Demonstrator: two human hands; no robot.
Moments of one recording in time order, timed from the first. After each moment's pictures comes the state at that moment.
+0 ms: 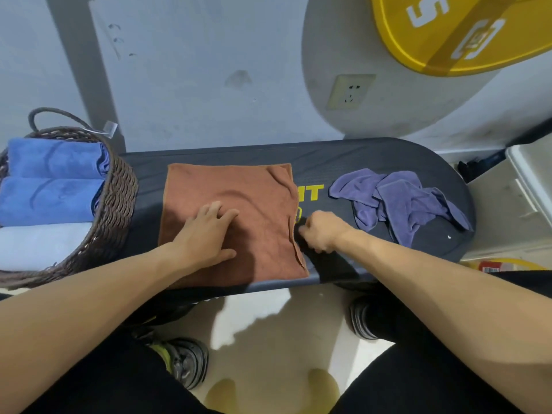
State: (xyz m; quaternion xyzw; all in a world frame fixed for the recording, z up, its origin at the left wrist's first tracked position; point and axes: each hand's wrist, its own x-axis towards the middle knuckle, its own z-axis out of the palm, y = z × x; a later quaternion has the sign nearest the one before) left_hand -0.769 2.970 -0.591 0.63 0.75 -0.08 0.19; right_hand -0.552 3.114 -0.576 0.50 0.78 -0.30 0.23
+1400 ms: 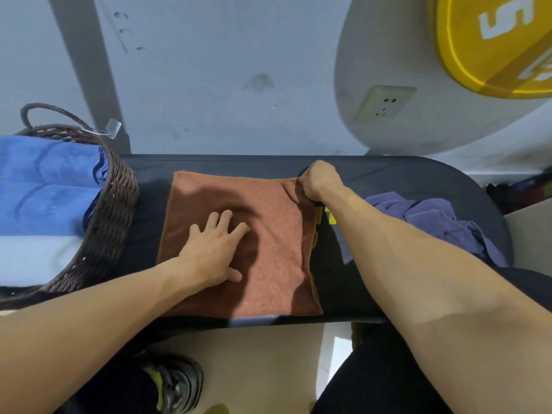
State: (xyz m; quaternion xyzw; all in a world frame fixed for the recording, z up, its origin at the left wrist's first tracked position) left_hand -0.779 2.993 -0.607 0.62 0.75 -0.13 0.20; right_hand -0.660 3.228 -0.605 0.58 0.76 -0.30 0.07
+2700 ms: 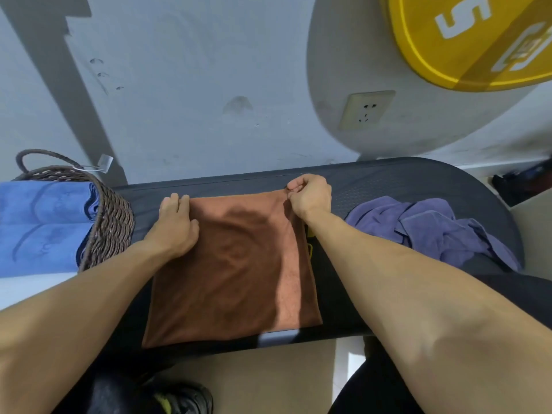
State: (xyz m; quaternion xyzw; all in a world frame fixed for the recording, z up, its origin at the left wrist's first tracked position) left_hand -0.867 3.032 -0.626 0.44 0.87 0.01 0.23; right_hand -0.650 3.209 -0.616 0.64 0.60 -0.45 -0.17
